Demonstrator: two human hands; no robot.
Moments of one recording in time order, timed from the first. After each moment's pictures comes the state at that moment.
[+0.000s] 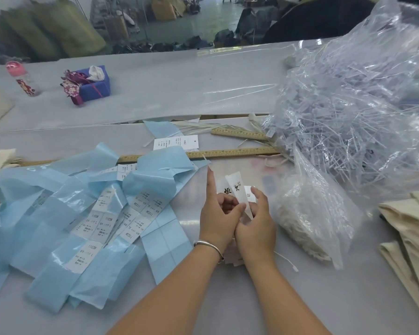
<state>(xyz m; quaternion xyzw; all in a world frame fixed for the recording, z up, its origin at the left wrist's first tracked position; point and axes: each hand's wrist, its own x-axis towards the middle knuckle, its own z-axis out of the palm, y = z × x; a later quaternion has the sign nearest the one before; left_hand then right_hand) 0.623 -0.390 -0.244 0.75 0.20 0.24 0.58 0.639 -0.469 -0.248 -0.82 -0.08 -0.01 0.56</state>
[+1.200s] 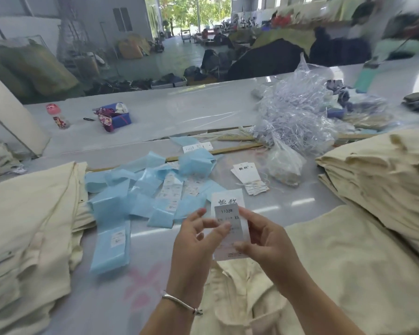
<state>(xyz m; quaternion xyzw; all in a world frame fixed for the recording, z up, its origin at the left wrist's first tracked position) 0.214 -0.394 -0.048 0.66 0.20 0.17 0.71 0.278 -0.531 -0.076 -0.66 -0.16 0.17 0.71</state>
